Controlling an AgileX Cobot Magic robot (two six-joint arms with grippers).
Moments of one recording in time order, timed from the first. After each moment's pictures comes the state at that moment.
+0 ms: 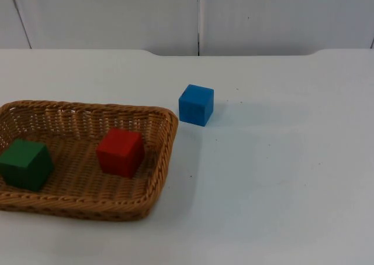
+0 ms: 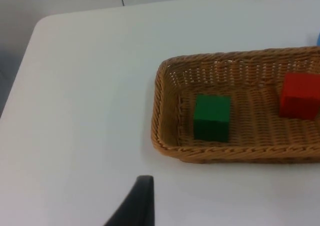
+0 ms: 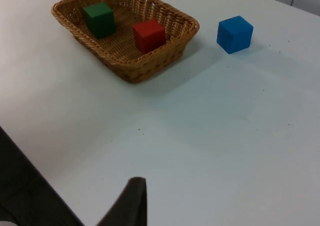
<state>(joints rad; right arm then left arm) 0.78 0.00 -0.52 -0.02 1.08 0.01 0.02 0.00 -0.50 -0.05 1.08 0.12</state>
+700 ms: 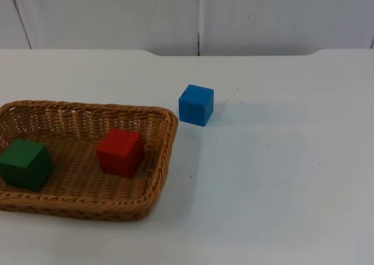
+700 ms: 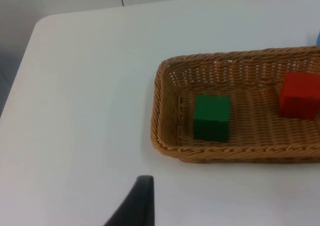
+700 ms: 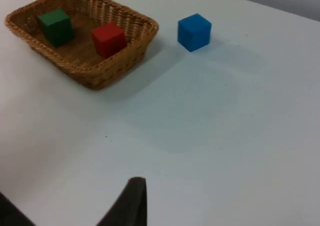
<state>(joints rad) 0.63 0.00 -0.52 -0.02 1.08 0.01 0.02 0.00 -0.50 -0.05 1.08 0.12</state>
